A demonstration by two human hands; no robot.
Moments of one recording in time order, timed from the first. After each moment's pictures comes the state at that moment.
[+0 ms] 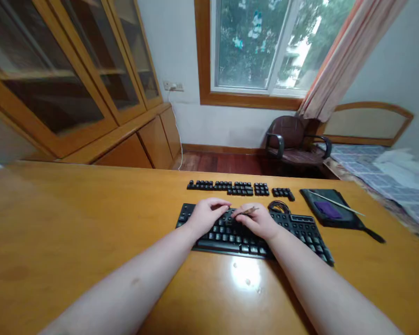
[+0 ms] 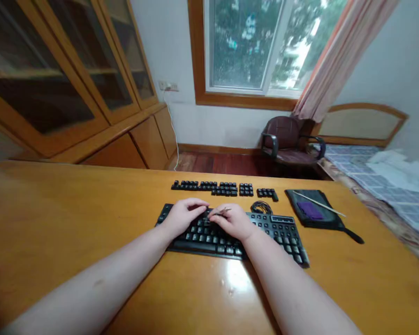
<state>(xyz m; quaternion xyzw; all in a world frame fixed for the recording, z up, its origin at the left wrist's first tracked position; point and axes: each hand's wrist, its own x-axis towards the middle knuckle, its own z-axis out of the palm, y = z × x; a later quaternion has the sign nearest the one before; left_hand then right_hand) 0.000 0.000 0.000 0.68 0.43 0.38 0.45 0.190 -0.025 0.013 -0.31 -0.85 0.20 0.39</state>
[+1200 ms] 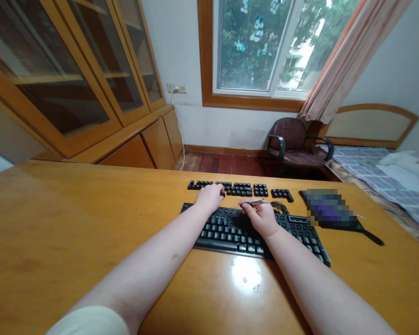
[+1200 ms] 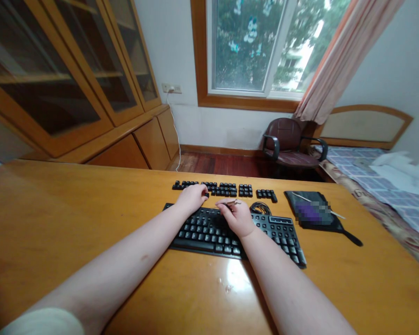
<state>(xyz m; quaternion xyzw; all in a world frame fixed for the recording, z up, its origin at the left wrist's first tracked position) 0.016 0.059 -0.004 0.82 0.56 0.10 0.06 0.197 -0.023 0.007 -0.45 -0.75 0.14 0.45</state>
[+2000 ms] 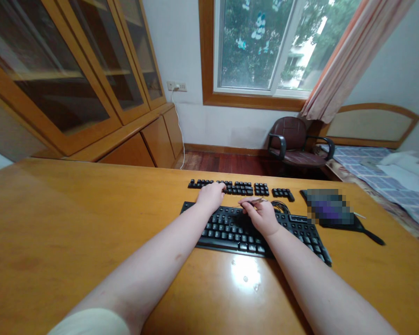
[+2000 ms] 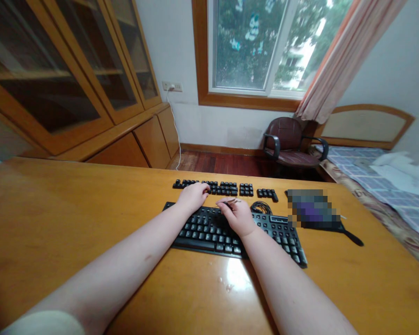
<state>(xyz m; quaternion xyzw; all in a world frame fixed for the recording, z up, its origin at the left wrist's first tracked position) 0.018 0.053 0.003 0.81 0.56 0.12 0.06 0.196 -0.023 0.009 -0.46 -0.76 0.16 0.43</state>
